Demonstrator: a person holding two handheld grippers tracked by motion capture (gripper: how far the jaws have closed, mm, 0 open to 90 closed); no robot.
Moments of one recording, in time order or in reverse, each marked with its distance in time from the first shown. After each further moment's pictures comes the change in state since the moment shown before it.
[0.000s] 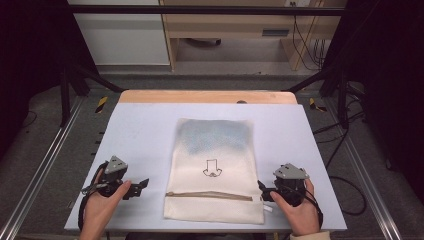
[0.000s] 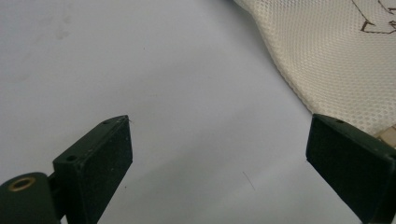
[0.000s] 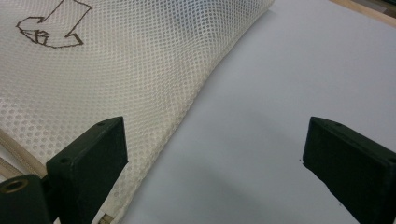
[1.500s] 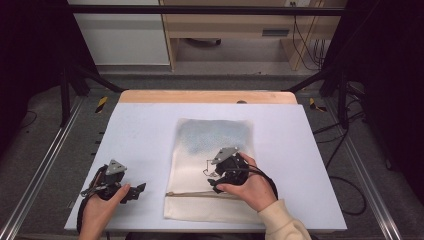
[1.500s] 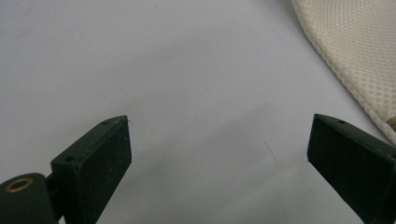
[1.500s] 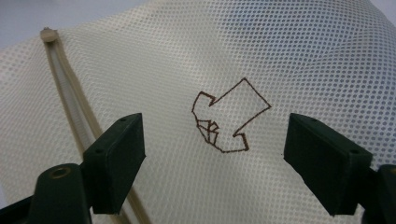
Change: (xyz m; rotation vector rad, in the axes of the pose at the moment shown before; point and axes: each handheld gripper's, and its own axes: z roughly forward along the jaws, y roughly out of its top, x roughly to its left) left arm 0.007 -0.013 0.005 0.072 0.039 -0.032; right arm 0.098 0.112 0.051 0.165 0.344 -0.289
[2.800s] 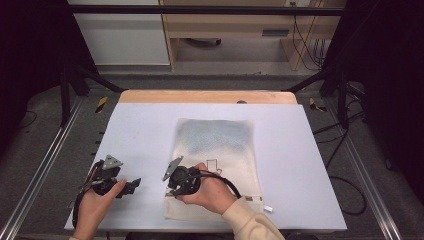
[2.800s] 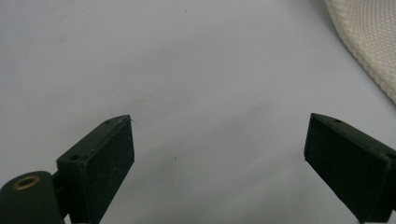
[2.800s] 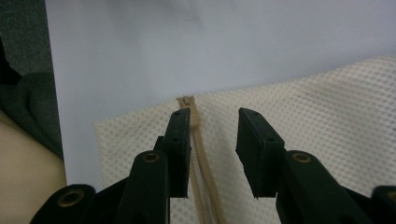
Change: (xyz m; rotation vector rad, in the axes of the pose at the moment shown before) left arm 0.018 0.006 0.000 0.026 0.031 0.015; right arm 0.080 0.067 0.052 0.064 0.249 -0.225
